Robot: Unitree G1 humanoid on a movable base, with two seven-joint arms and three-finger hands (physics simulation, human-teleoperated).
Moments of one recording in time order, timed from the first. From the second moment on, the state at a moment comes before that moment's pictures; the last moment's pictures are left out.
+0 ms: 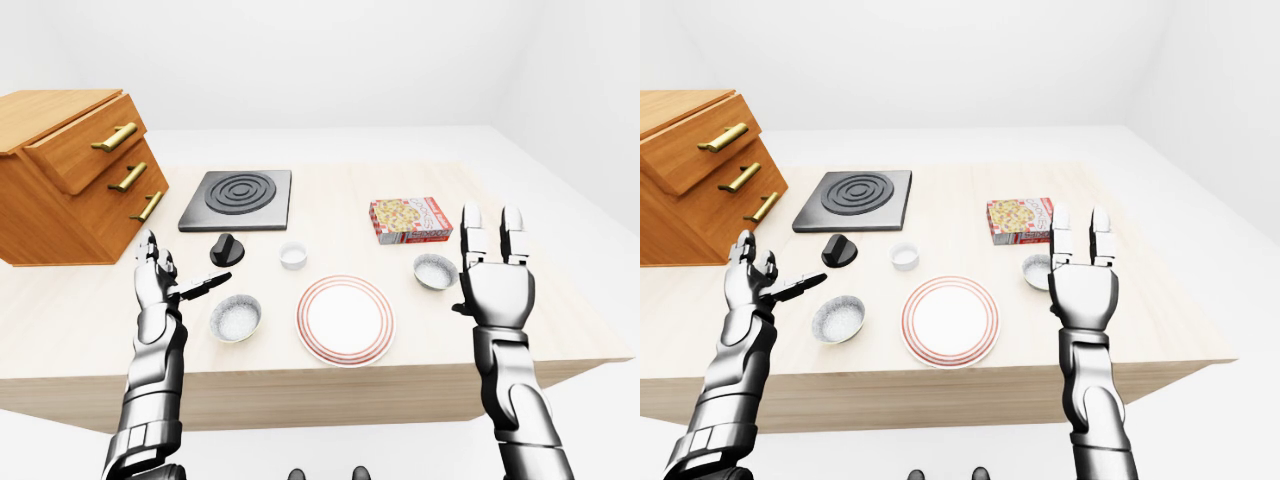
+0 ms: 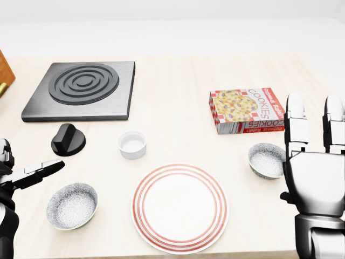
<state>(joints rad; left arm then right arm) -0.34 0.28 0.29 0.42 -0.29 -0.03 0.12 -0.04 -0.20 -0.13 -0.09 -1.35 0.01 -0.39</state>
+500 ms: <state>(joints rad) -0.34 0.29 0.29 0.44 -0.30 -0.04 0.11 -0.07 -0.21 -0.10 0.07 -1.34 0.00 -0.46</state>
